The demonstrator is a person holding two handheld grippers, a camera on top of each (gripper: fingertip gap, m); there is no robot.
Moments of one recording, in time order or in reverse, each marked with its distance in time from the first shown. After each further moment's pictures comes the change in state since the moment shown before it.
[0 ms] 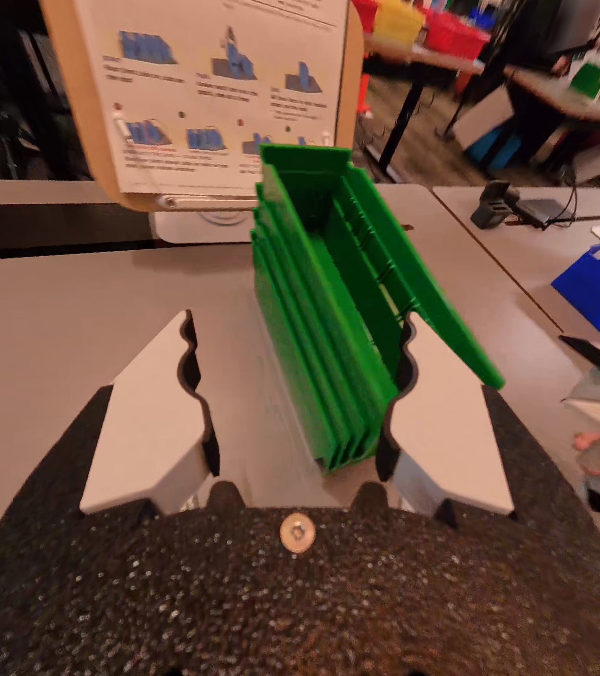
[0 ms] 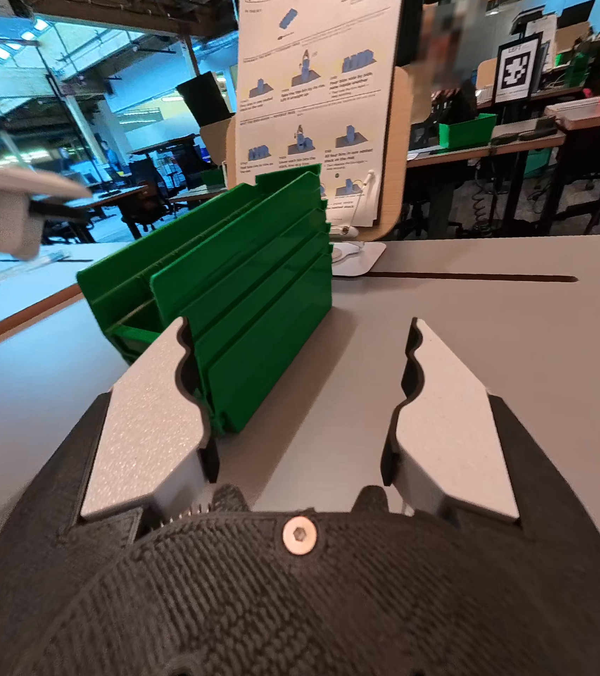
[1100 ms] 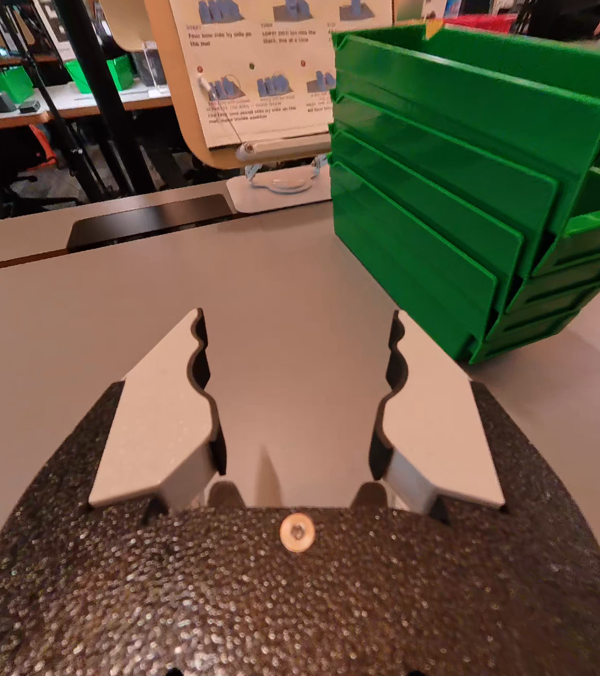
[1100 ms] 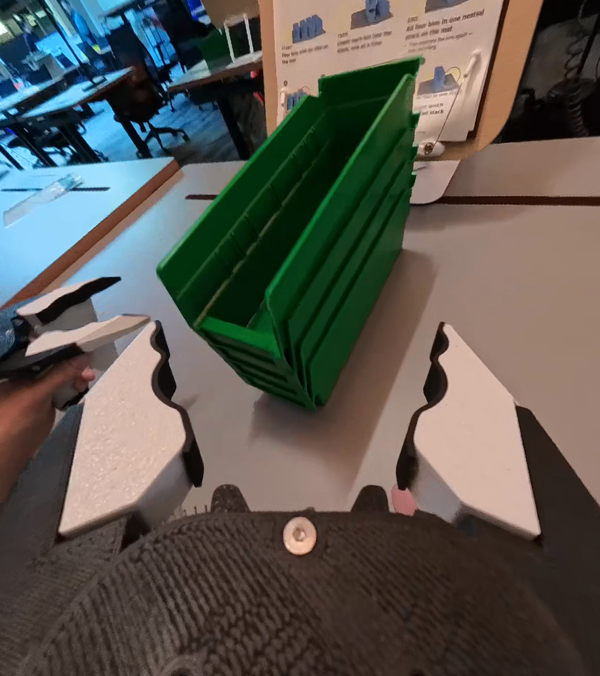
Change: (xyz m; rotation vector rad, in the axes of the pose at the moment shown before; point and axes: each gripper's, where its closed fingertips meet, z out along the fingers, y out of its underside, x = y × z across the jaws) left arm -0.089 0.111 -0.038 0.144 -0.093 0.245; right arm -0.079 0.003 0.033 -0.313 -0.034 0.071
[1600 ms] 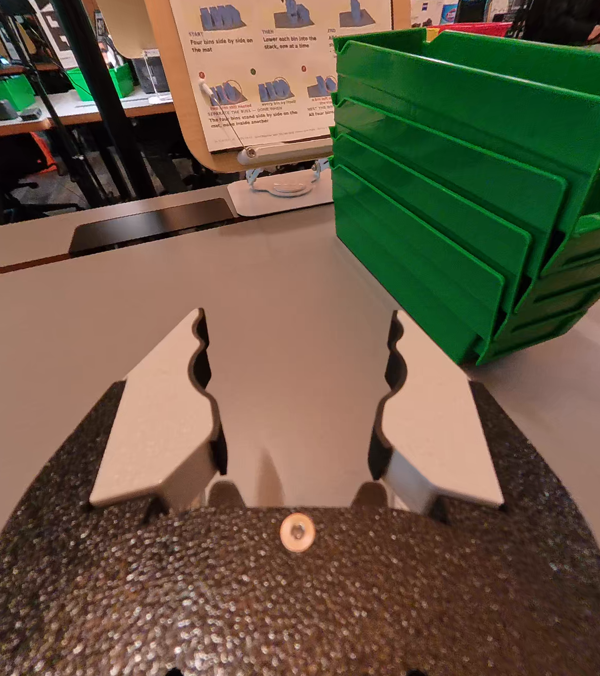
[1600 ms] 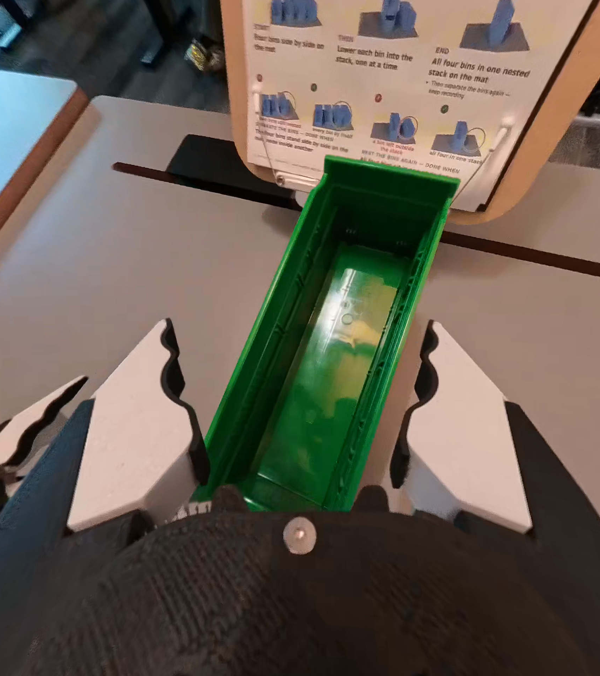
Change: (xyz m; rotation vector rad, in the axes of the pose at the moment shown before) left arm -0.004 0.000 0.002 0.009 0.002 0.009; right arm -0.021 -0.107 0.121 -0.308 0.170 -0.059
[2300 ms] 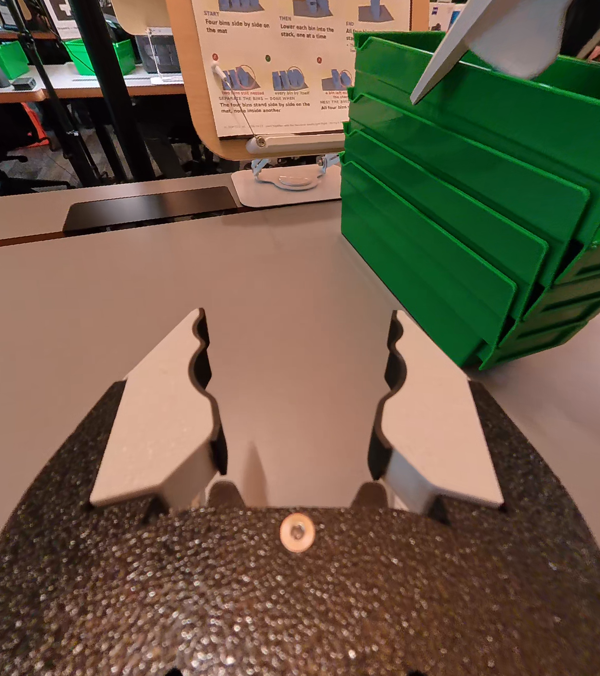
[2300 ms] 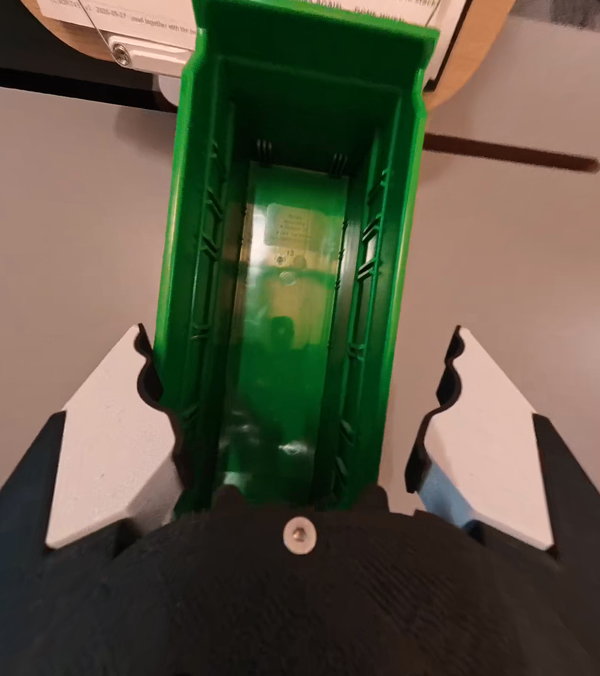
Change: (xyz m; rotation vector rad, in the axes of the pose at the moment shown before) left arm -0.009 0.005 0.001 -0.012 0.001 -0.069; right arm 0.039 0.048 0.058 -0.264 0.329 0.064
